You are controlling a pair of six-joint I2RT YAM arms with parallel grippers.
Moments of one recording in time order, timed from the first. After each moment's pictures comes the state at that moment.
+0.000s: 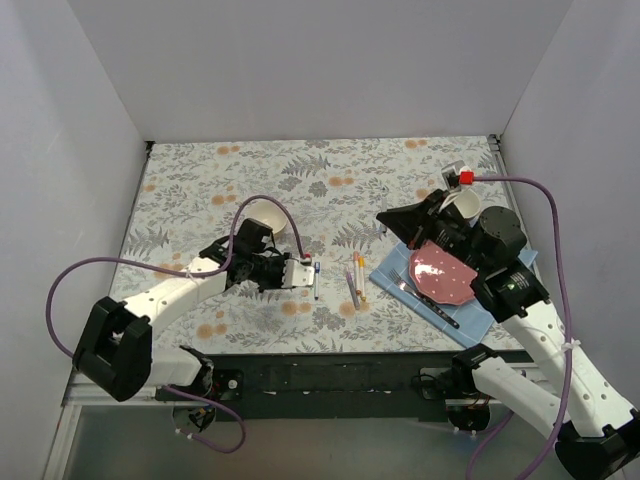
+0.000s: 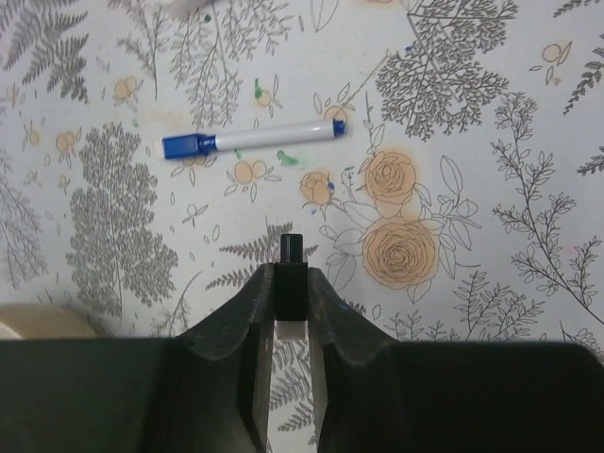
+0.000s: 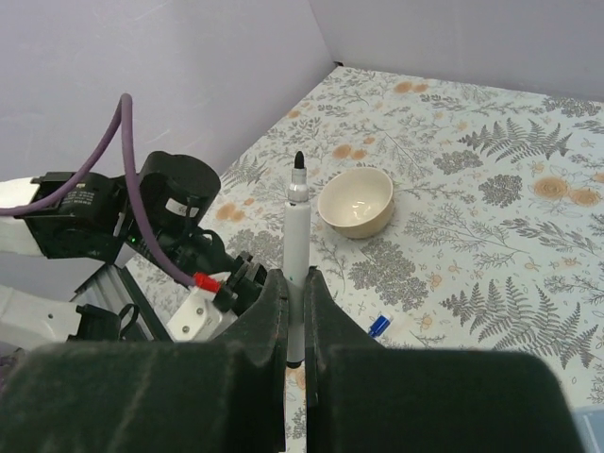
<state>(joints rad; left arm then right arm) -0.54 1.29 0.78 -0.47 0.53 1.03 0.50 0.78 0.89 -0.06 -0.38 0.43</state>
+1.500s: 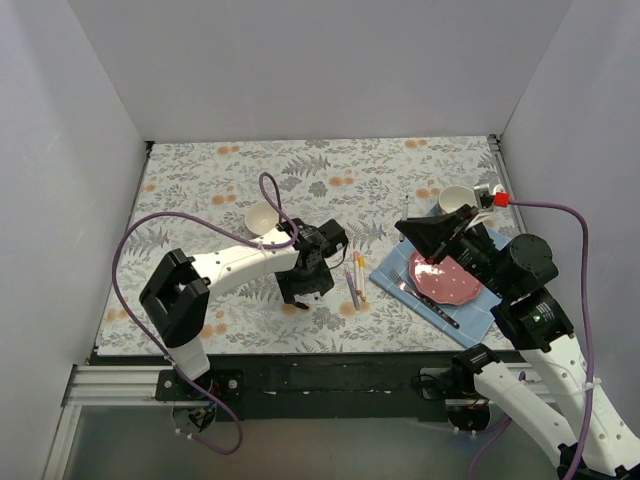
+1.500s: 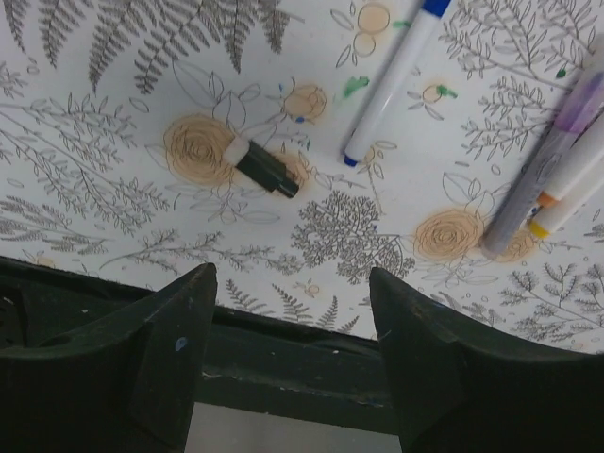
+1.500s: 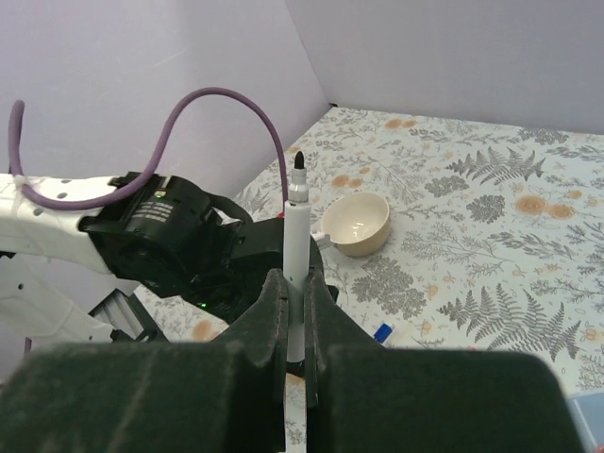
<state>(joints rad) -0.89 1.72 1.33 -1.05 -0.21 -1.23 0.50 0.60 0.85 -0.13 -0.32 0.46</state>
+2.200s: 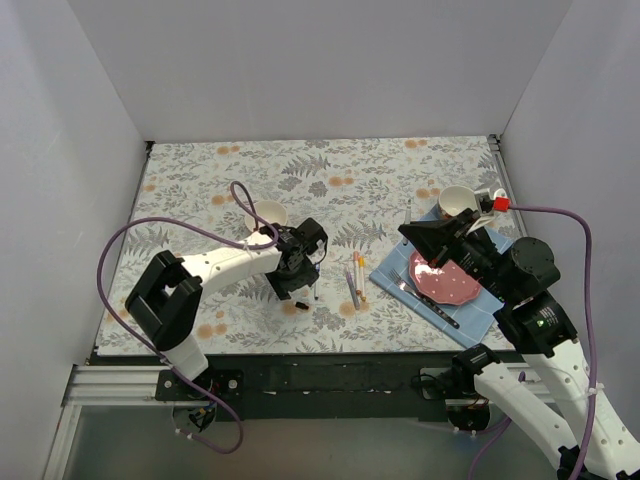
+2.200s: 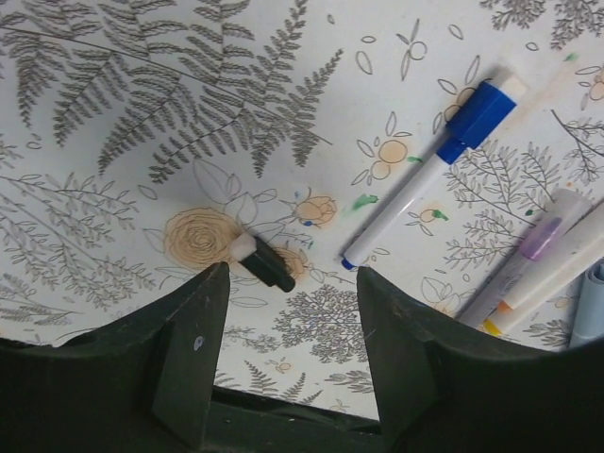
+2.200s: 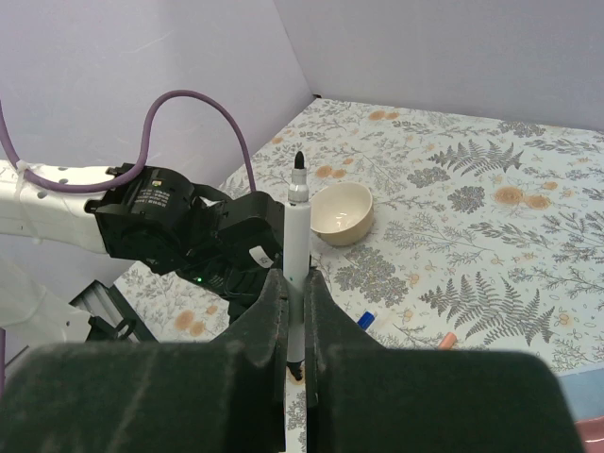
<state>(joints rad) -0.81 1.65 1.14 -0.90 -0.24 -1.35 0.50 0.57 0.85 -0.19 -0.29 0.41</state>
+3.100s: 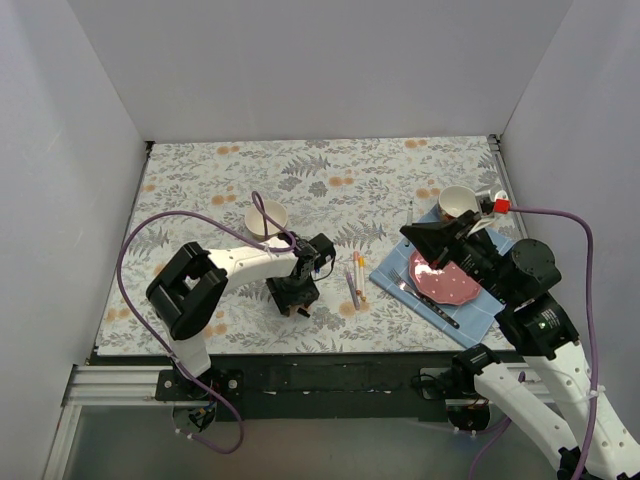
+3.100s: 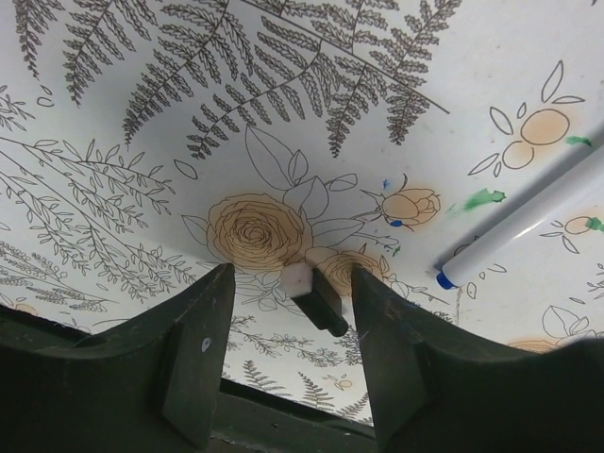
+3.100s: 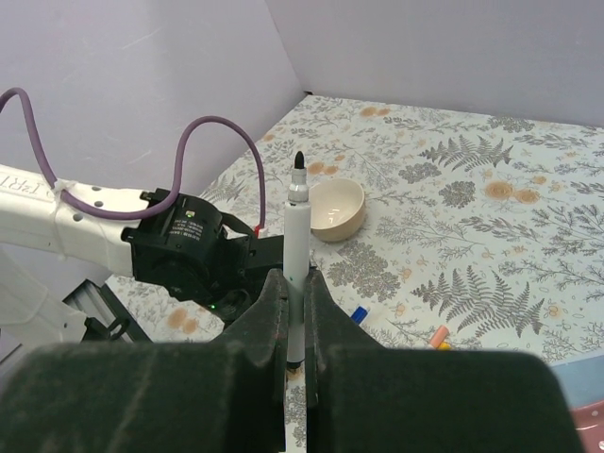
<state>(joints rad) -0.86 1.77 1.14 -0.95 -0.20 -1.36 0.50 0.56 0.85 -0.22 -0.28 0.40</state>
